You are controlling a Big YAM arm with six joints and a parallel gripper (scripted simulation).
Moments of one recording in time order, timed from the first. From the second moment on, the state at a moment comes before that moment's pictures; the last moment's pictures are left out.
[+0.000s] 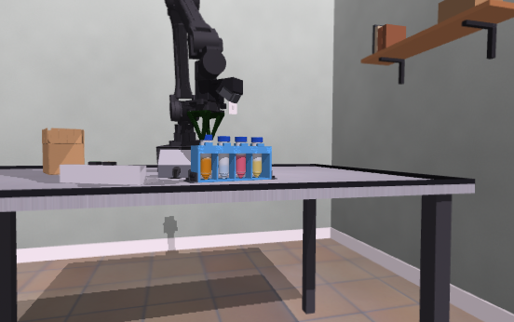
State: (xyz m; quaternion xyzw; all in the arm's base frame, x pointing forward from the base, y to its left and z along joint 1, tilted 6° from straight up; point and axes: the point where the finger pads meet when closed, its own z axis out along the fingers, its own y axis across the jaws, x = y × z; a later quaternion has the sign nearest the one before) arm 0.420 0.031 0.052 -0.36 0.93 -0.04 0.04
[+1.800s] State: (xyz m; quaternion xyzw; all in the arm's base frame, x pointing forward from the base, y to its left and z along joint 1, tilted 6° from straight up) arm 0.419 0.031 0.053 -0.54 0.84 -0.04 0.03
